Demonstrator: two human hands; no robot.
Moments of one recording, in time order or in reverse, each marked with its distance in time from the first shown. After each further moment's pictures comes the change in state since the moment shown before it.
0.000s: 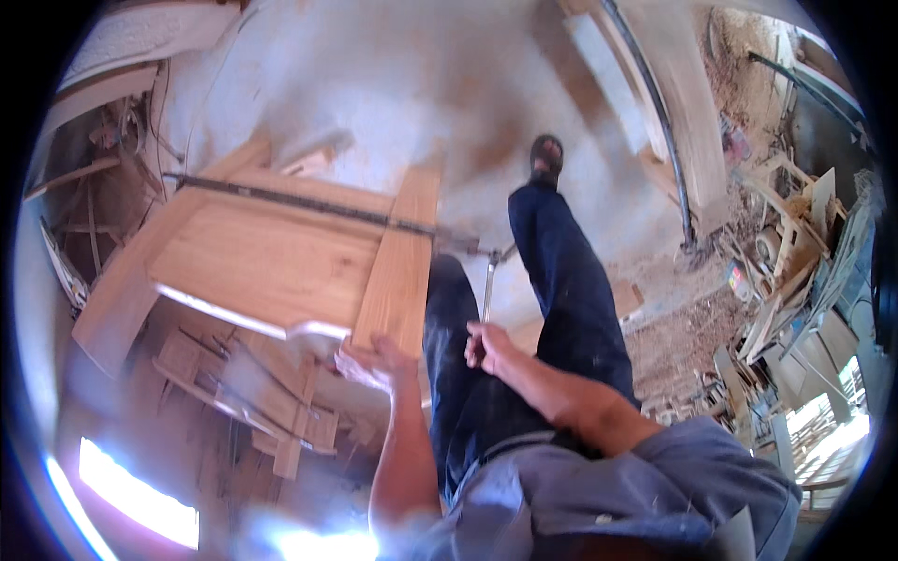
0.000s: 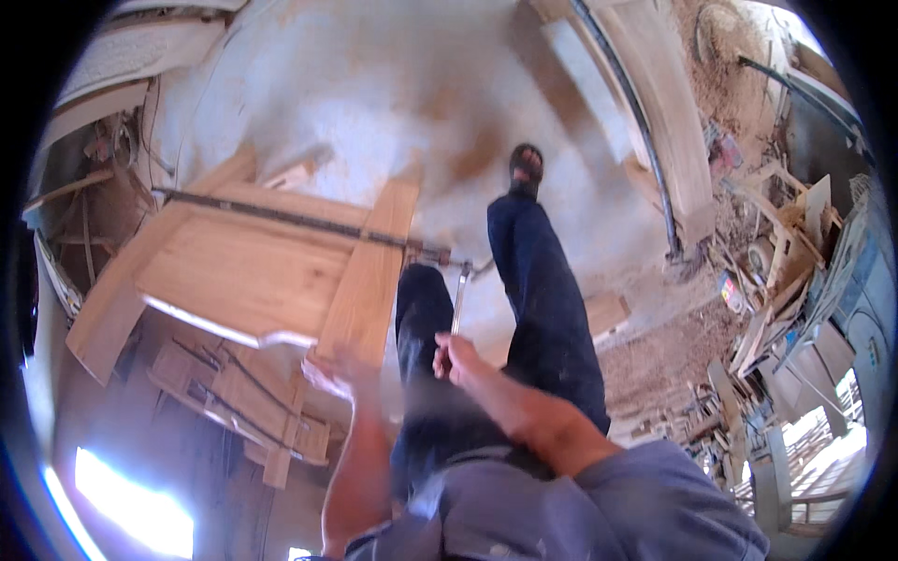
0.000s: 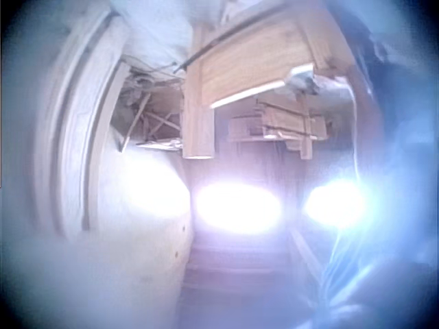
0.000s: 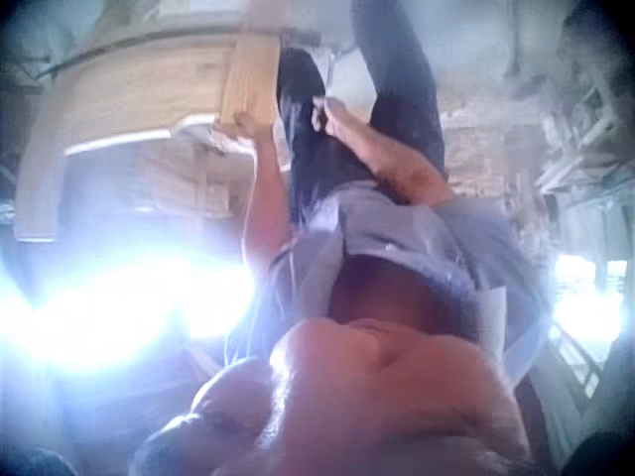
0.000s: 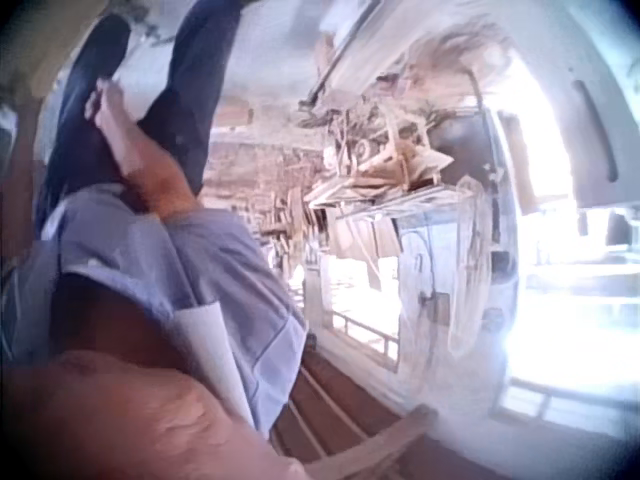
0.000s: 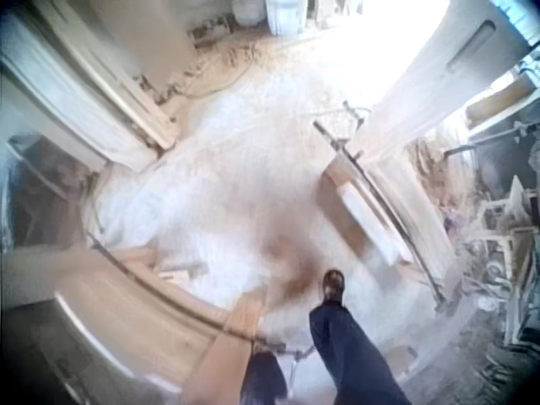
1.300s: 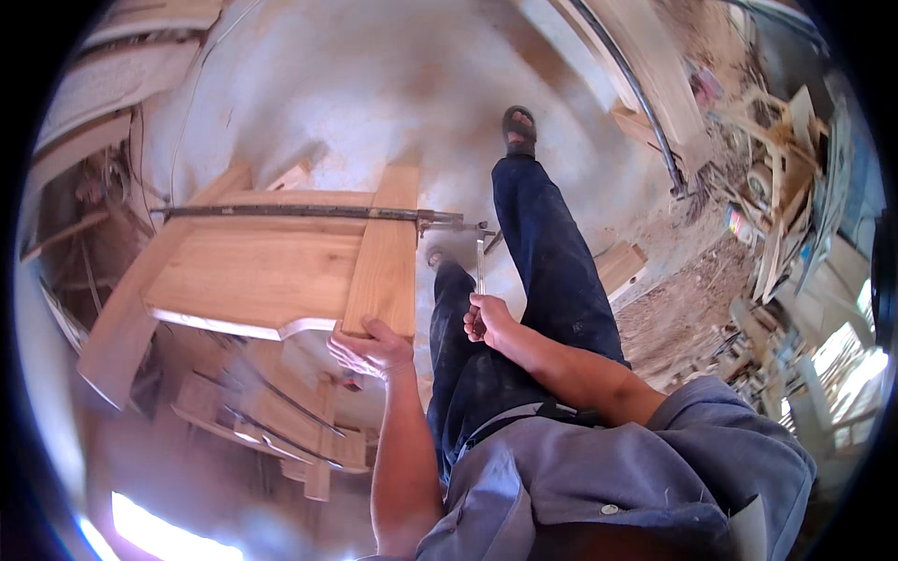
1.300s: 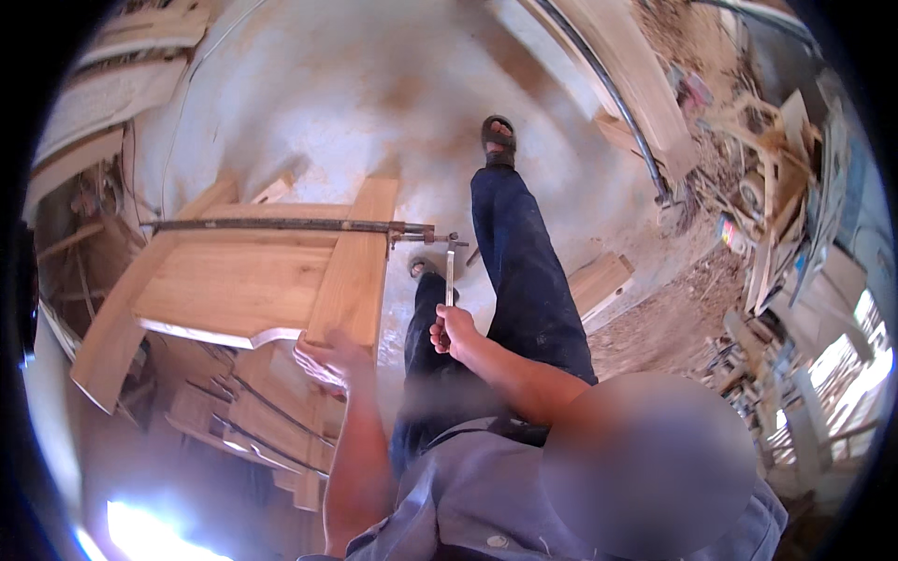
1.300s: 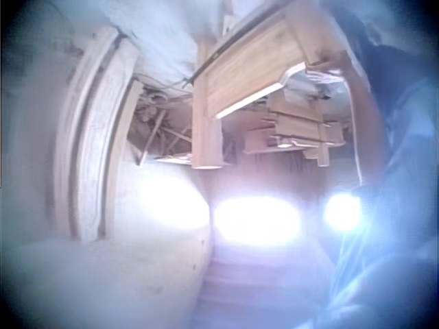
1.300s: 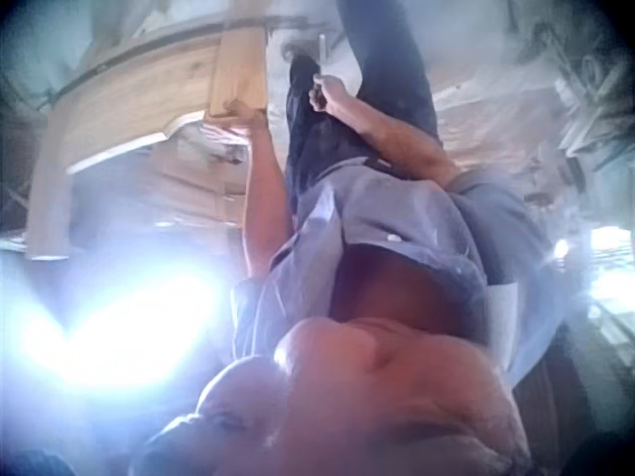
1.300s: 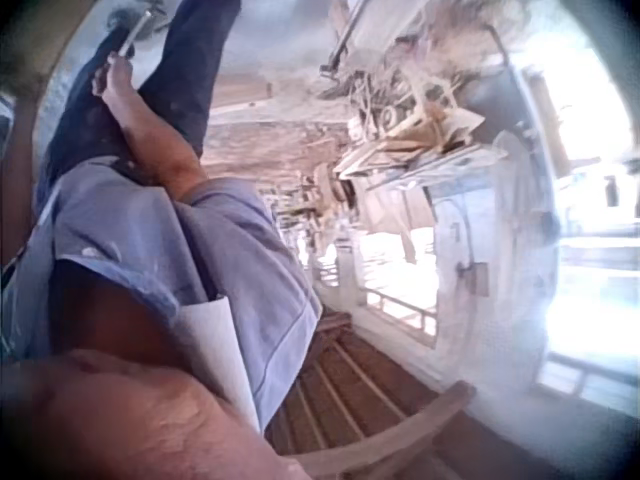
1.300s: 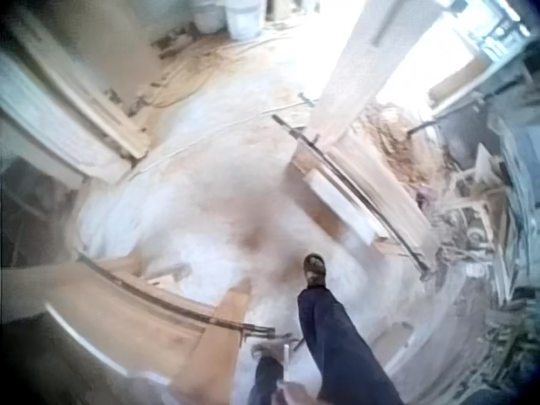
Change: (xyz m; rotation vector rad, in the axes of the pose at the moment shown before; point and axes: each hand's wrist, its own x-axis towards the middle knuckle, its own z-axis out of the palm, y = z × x) left_hand -0.003 -0.004 -0.009 -0.066 0.003 0.151; right_hand 0.001 0.008 -0.008 0.036 0.022 -0.126
